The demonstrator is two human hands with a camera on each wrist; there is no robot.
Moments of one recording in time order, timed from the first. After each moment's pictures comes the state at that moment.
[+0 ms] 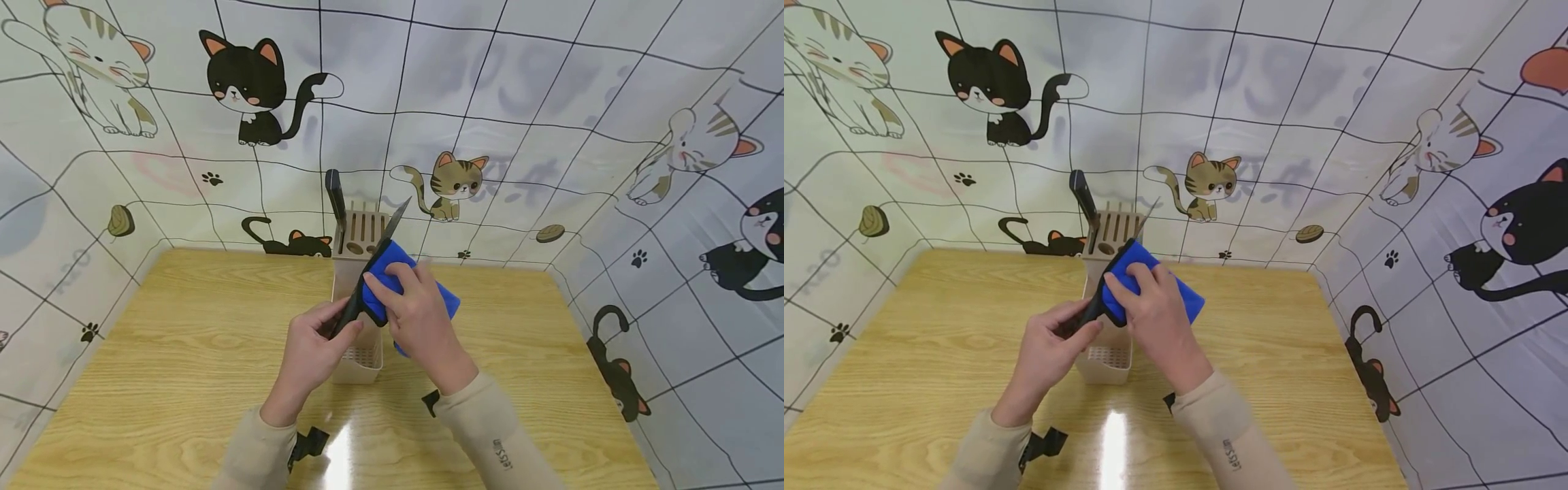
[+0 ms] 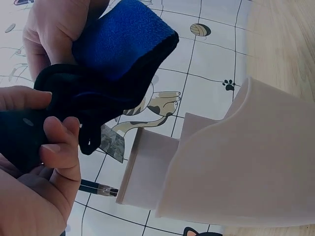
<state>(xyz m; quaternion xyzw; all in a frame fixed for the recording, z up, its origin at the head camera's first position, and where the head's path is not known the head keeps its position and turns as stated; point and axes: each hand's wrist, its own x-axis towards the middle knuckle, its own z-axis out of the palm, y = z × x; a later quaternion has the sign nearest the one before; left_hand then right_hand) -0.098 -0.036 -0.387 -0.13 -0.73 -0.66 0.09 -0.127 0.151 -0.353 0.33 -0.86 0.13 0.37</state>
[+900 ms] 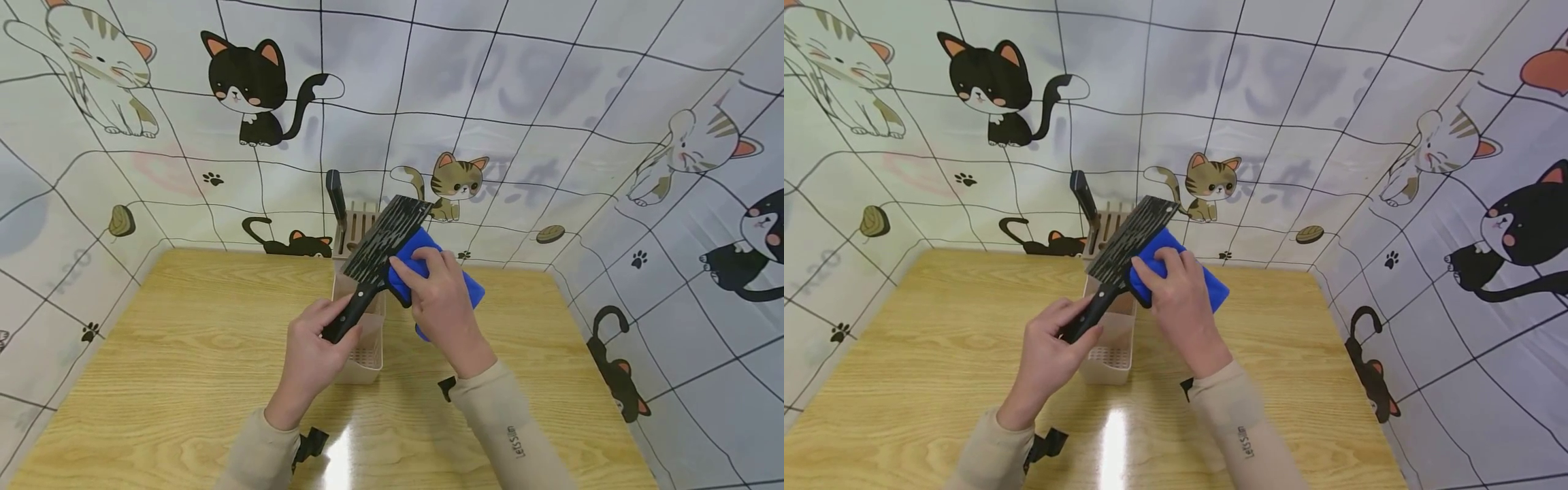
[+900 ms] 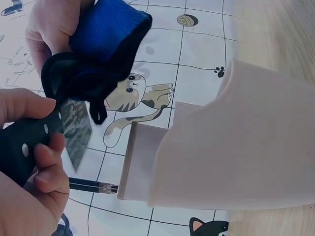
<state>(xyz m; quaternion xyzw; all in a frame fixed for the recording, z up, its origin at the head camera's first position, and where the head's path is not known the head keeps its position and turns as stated) -0.099 -0.032 -0.394 -0.16 -0.78 -0.56 0.23 -0.142 0.177 -0.343 0.30 -0.86 0.11 0.39</state>
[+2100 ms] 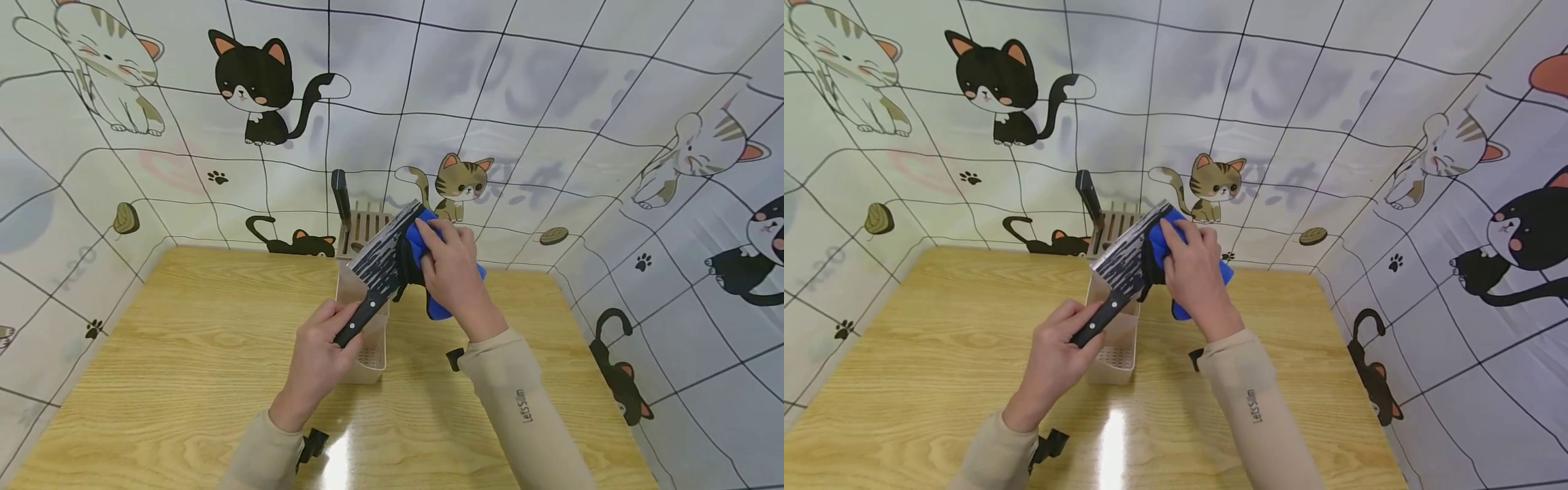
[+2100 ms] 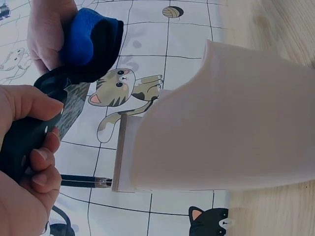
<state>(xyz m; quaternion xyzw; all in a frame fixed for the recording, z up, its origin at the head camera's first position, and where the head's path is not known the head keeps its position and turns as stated) -0.102 -0.033 -0.406 -0.23 -0.79 -0.49 0.30 -0.178 0.187 -0.324 0.24 -0.90 0.17 0.31</state>
